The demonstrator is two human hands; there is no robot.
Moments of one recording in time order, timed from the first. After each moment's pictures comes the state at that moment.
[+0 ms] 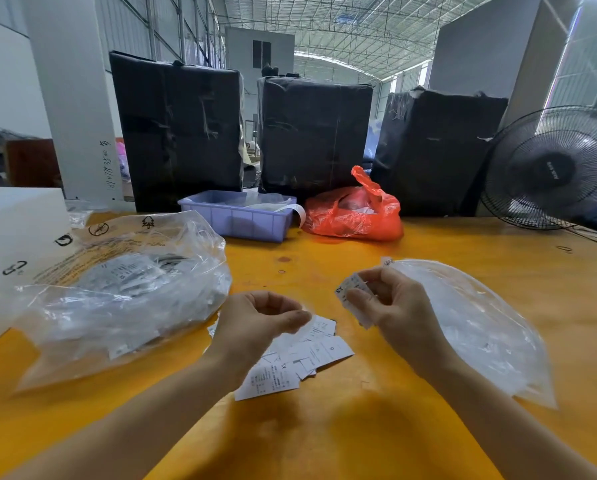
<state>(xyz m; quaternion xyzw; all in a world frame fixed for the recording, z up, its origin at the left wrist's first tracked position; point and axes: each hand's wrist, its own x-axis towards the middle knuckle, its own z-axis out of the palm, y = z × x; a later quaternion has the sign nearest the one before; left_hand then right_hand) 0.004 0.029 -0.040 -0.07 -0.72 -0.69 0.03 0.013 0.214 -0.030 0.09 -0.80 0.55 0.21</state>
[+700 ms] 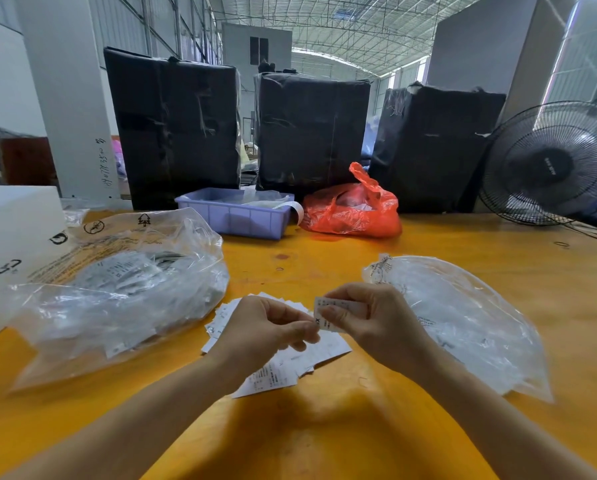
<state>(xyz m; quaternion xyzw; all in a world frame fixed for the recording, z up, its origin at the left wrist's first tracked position) 0.007 0.030 -0.041 -0.14 -0.77 -0.62 -0.04 0.010 0.209 -0.039 0.19 -0.87 0.40 0.21</state>
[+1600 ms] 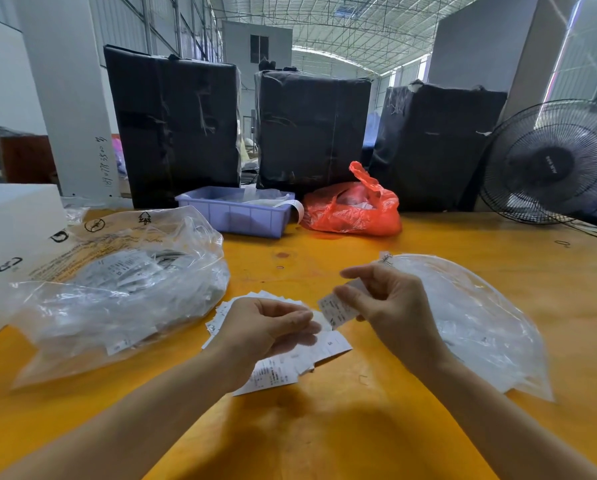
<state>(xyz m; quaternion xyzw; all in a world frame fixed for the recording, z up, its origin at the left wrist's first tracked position) 0.007 0.031 -0.041 -0.06 -0.68 -0.73 -0.11 0.015 0.208 -0.033 0.14 -0.79 0.55 0.25</state>
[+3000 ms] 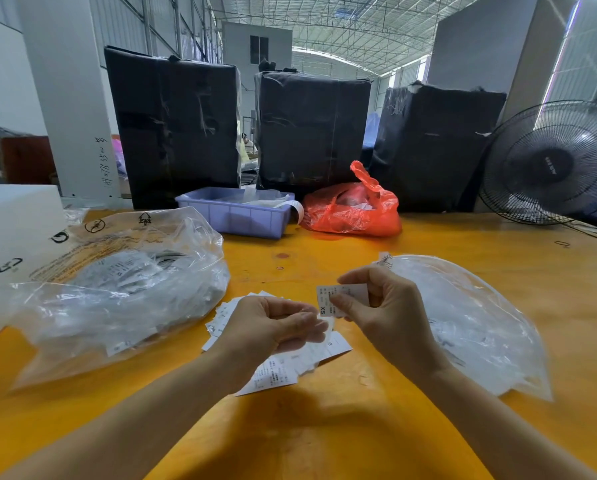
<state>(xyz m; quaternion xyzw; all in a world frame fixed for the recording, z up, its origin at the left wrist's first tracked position) 0.005 0.033 -0.044 -0.12 -0.67 -0.72 -0.11 0.015 0.205 -0.039 0.15 -0.81 0.48 0.29</state>
